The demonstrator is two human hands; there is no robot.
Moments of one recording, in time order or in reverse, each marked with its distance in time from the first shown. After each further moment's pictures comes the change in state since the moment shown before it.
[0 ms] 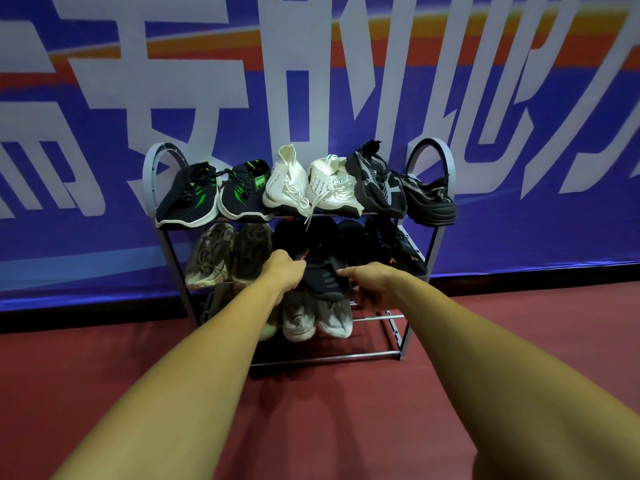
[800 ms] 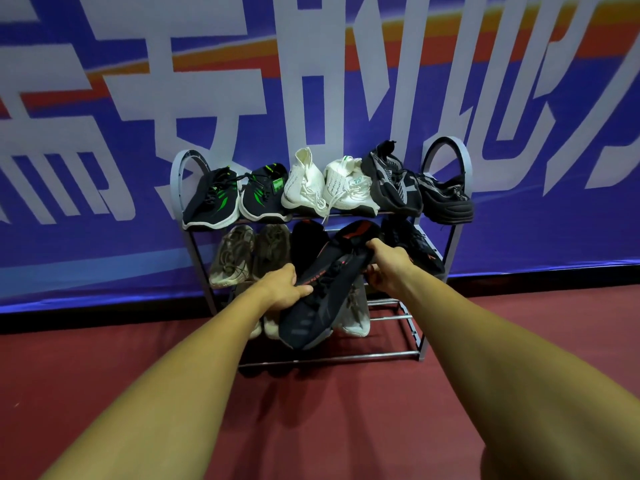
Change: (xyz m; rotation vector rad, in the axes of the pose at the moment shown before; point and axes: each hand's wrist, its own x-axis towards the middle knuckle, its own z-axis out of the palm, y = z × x) left_hand -0.026 -0.019 -0.047 0.560 -0.245 0.098; right_hand 0.015 -0.014 0.011 0.615 0.252 -0.151
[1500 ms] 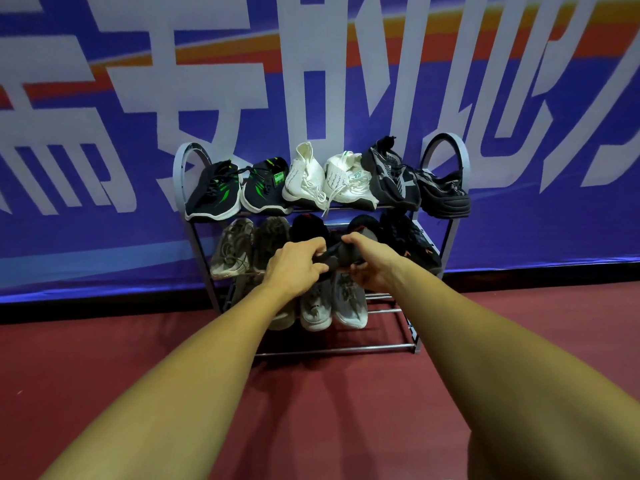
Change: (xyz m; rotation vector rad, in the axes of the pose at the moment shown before) left_hand -0.021 0.033 0.002 0.070 0.333 0.272; right_hand -0.020 0.000 0.016 -0.141 -0.176 0.144
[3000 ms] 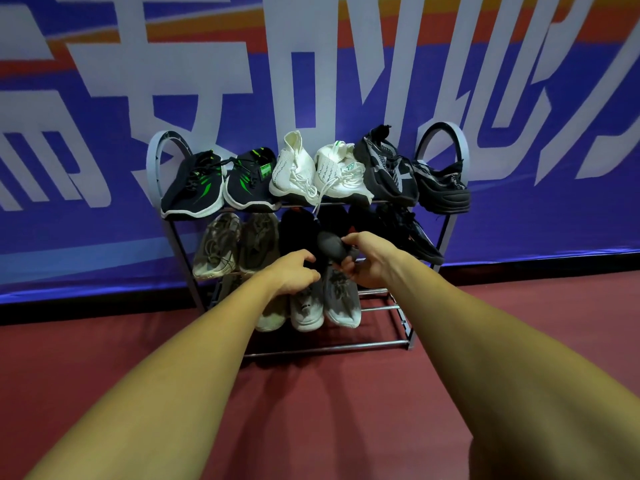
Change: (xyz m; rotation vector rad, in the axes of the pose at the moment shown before) left_hand 0.042 -0.024 0.039 -0.339 -0.339 -0.240; right_hand 0.025 -0.007 -0.004 0.106 -0.024 0.145
